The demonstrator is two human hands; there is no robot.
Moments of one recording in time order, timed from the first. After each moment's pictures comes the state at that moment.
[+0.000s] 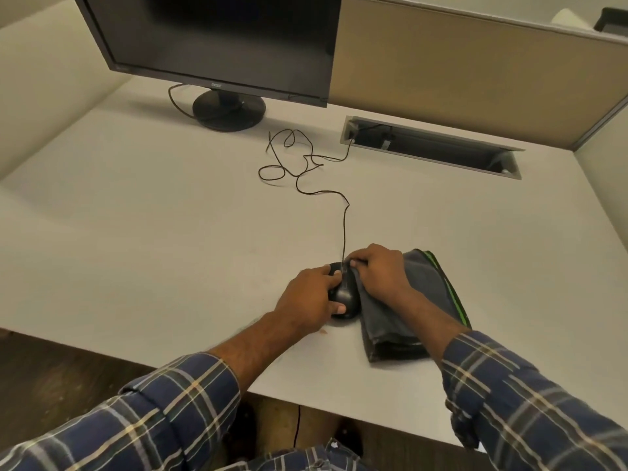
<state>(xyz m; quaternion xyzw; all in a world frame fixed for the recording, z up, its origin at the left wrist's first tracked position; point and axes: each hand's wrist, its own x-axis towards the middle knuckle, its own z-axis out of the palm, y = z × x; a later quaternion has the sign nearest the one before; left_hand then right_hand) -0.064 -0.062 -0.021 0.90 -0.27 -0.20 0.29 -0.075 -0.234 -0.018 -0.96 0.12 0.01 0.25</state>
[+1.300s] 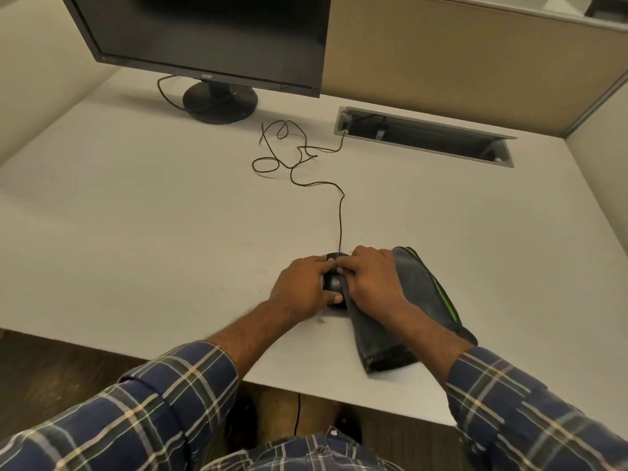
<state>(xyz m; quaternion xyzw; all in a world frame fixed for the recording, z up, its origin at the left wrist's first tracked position) -0.059 -0.057 -0.023 0.89 -0.28 -0.18 0.30 -0.110 -0.208 -0.019 -0.98 0.05 -0.05 0.19</state>
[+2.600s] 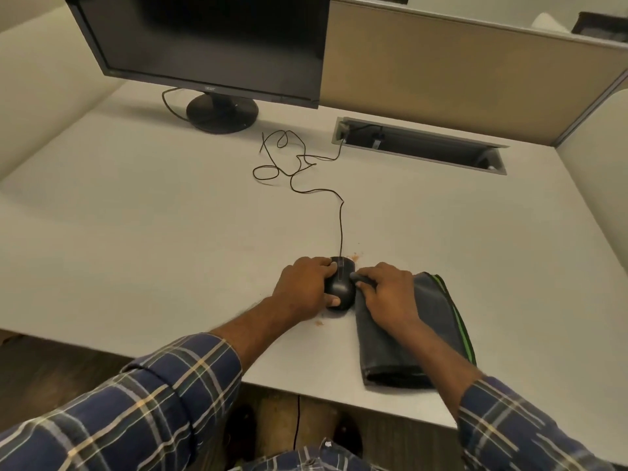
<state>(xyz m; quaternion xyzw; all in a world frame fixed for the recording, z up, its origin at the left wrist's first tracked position) -0.057 -0.061 -0.013 0.91 -0.34 -0.16 0.17 -0.141 -0.227 -0.028 -0.95 0.15 -0.08 0.25</state>
